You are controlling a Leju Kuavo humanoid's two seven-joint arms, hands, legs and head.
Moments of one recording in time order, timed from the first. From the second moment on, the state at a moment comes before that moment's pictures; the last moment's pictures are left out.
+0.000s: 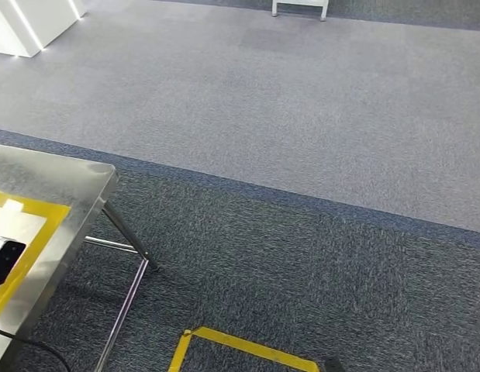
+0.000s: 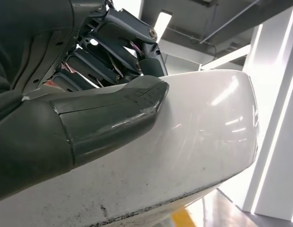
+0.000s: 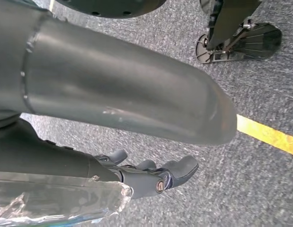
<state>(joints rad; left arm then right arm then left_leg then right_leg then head) -0.11 0.22 0.28 -1.27 -0.75 0.53 -0.35 -0.11 0.20 -1.15 -0.20 1.26 -0.16 0.01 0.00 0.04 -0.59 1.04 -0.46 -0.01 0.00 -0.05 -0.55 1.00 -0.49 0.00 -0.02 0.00</state>
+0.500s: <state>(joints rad) -0.10 0.21 0.28 -1.27 -0.76 0.53 -0.35 -0.11 0.20 -1.15 -0.20 1.26 -0.16 0.01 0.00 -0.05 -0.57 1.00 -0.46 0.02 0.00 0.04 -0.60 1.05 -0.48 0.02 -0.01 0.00</state>
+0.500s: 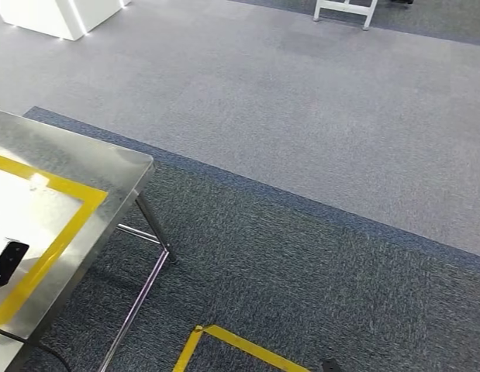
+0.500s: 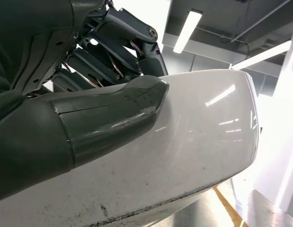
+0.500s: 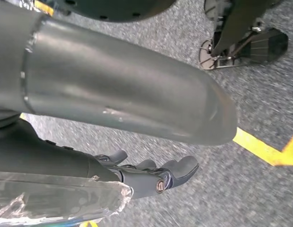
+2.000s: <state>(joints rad) -0.05 0.19 0.30 -1.28 -0.76 0.53 -0.35 -0.11 0.20 -1.15 -0.20 1.28 -0.16 0.02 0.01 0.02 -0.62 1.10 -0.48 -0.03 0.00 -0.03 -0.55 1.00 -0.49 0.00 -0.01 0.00</state>
